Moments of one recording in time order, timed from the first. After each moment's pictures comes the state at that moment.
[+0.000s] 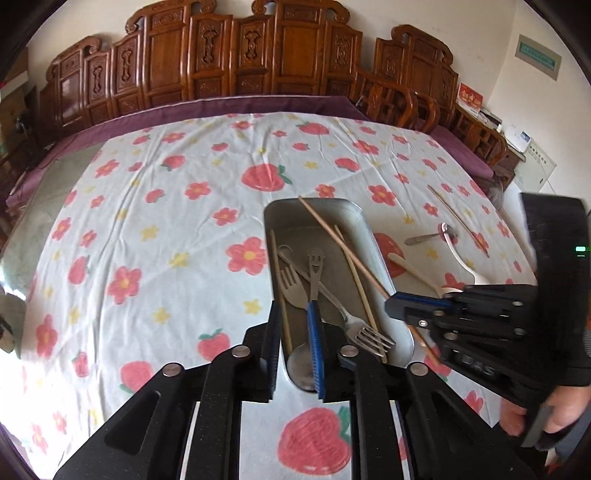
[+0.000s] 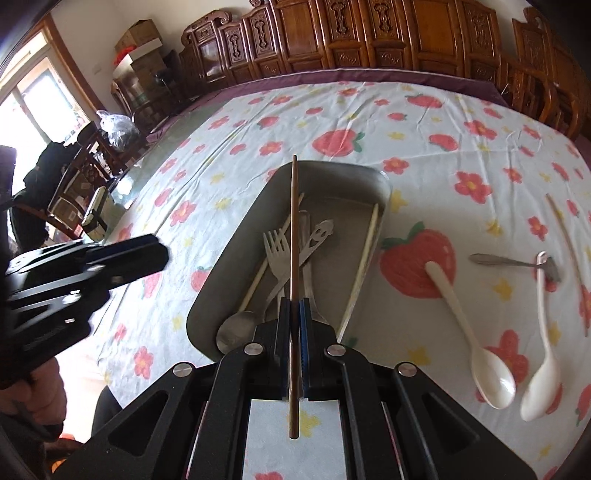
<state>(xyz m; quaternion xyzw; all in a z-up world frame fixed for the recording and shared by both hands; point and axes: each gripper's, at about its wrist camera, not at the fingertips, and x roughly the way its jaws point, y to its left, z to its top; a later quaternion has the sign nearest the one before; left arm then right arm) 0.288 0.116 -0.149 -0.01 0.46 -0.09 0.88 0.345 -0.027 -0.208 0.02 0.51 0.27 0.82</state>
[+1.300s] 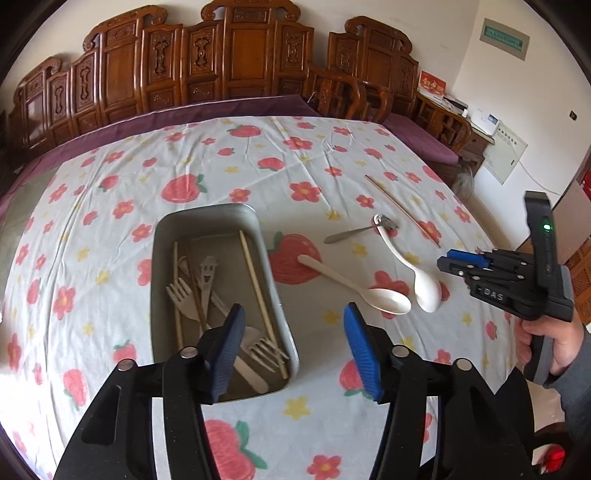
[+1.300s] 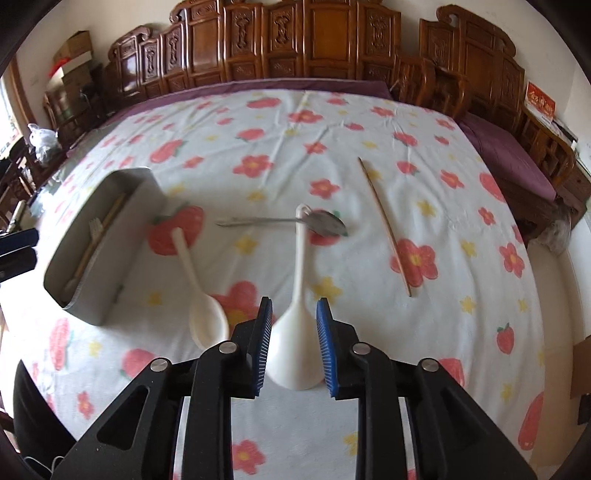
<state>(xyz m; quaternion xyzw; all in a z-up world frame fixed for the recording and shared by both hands) 0.284 0.010 -0.151 0.00 0.45 -0.15 0.88 0.347 -0.237 -0.224 -0.03 0.49 0.12 0.86</state>
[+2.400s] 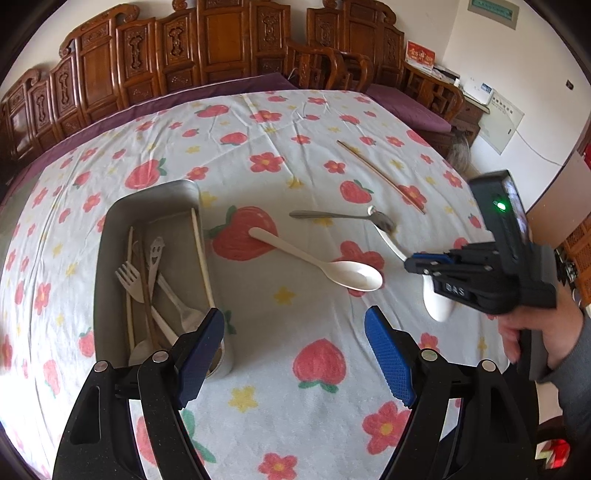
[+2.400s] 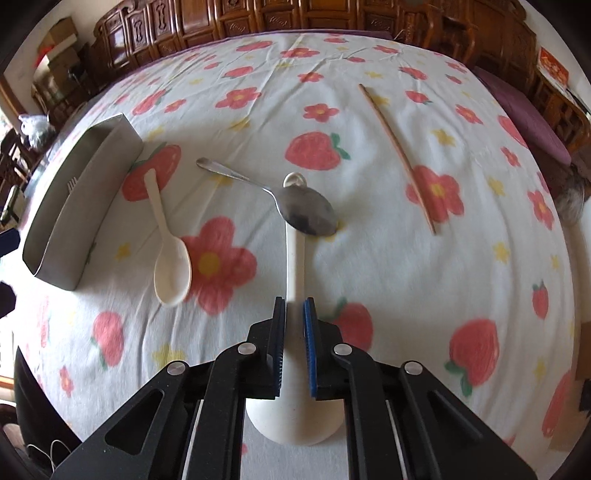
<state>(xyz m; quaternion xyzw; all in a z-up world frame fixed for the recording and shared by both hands) 0.274 -0.051 -0.173 0.04 0.49 -0.16 0.86 0.343 -0.247 -0.272 -0.02 0.56 0.12 0.82</state>
